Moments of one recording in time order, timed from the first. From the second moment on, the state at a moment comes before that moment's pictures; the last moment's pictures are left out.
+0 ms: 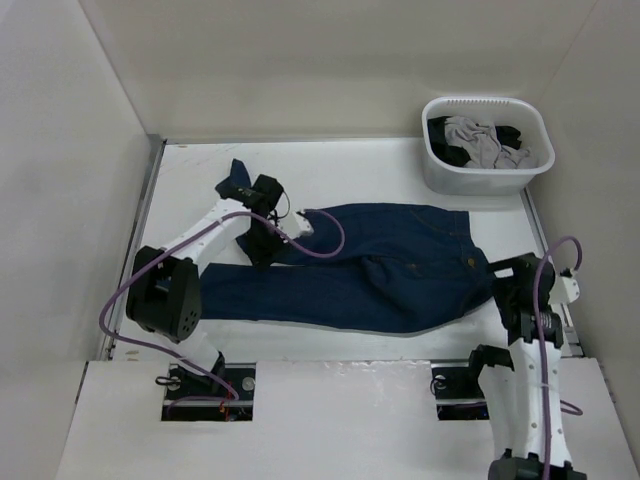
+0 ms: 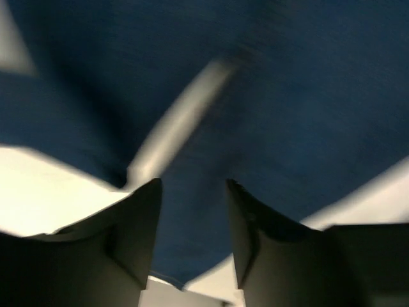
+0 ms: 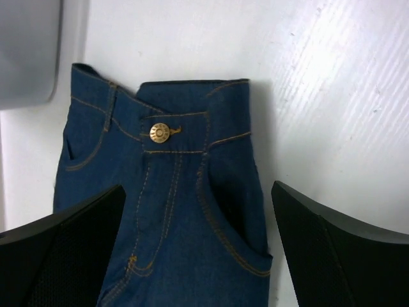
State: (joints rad) left arm -0.40 1.65 1.26 -0.95 0.03 0.70; right arm -0.28 0.50 0.47 -0.70 0.23 1.05
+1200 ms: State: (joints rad) left arm 0.03 2.37 2.01 -0.38 0.19 0.07; right arm 0.24 1.45 0.97 -0.22 0.38 0.56
